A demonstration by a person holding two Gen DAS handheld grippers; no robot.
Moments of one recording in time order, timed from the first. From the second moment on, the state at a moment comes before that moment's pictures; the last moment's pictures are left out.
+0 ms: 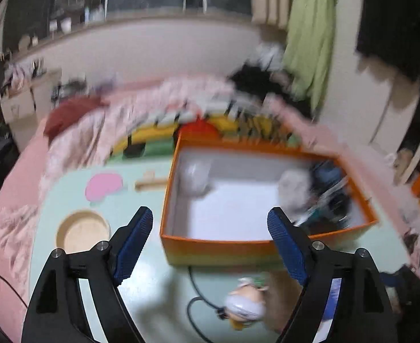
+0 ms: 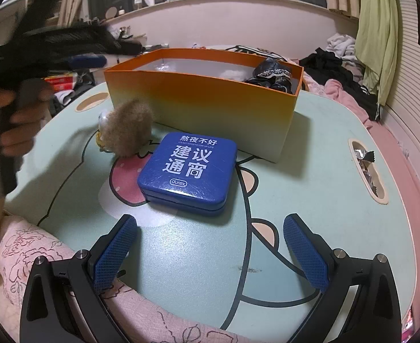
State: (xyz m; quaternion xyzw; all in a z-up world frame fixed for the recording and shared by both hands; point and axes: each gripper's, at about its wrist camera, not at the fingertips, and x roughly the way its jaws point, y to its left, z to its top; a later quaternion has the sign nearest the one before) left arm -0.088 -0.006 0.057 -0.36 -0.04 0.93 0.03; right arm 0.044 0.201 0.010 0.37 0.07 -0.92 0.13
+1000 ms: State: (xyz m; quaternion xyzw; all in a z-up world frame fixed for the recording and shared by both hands) left arm 0.023 0.053 -0.001 -0.37 0.06 0.93 0.01; right arm 0.045 0.203 0.010 0.37 0.07 -0.92 0.13
